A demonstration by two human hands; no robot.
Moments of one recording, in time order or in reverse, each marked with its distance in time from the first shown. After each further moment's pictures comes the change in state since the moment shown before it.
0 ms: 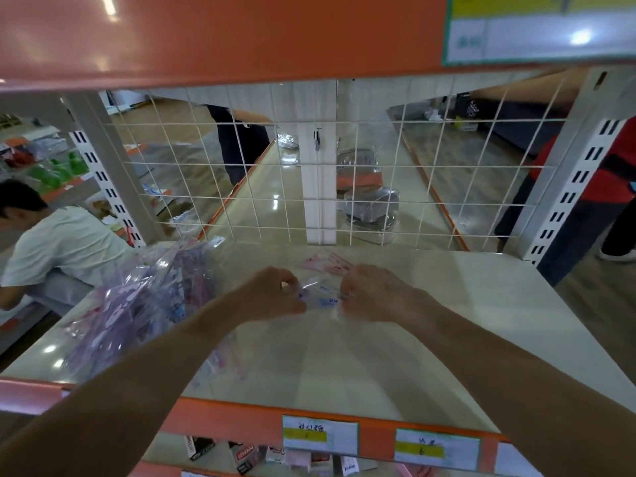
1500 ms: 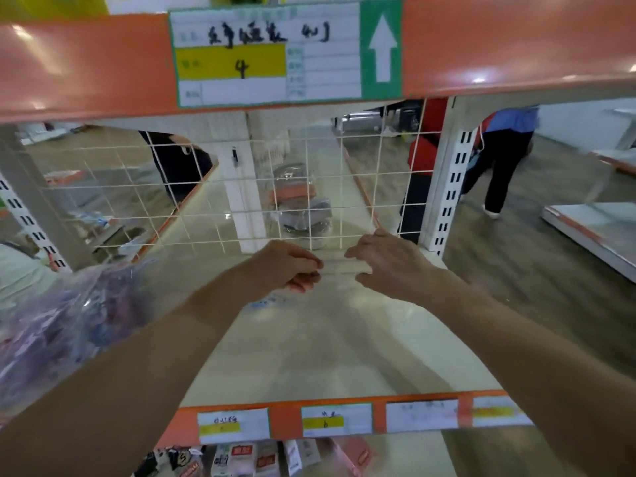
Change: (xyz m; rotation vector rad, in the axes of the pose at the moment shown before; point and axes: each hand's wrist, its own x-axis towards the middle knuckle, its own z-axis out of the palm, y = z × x) left_hand -0.001 0.142 0.007 -0.729 -0.216 0.004; right_hand -0.090 0.107 -0.050 -0.187 0.289 -0.019
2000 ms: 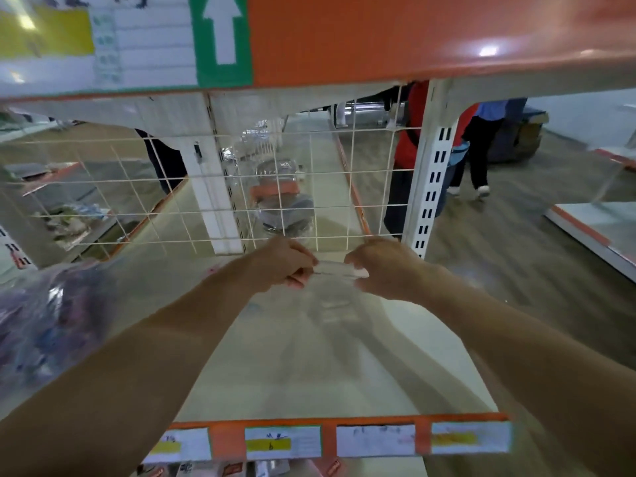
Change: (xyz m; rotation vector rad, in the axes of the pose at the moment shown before) left_hand 0.043 0.021 0.050 0.106 0.084 -0.069; right_hand 0.006 0.059 0.017 0.026 -0.152 -0.013
